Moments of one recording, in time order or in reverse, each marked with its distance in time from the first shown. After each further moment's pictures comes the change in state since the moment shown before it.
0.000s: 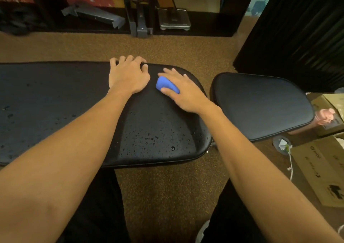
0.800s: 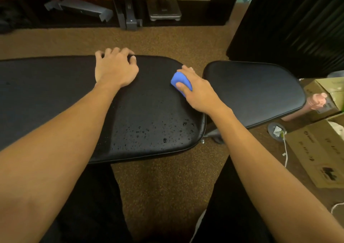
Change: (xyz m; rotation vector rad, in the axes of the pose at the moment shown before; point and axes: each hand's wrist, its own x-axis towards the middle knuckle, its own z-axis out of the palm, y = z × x) left_hand 0.000 -0.001 -0.002 0.006 0.017 0.011; right_hand -0.053 0.028 -0.011 0.109 0.138 0.213
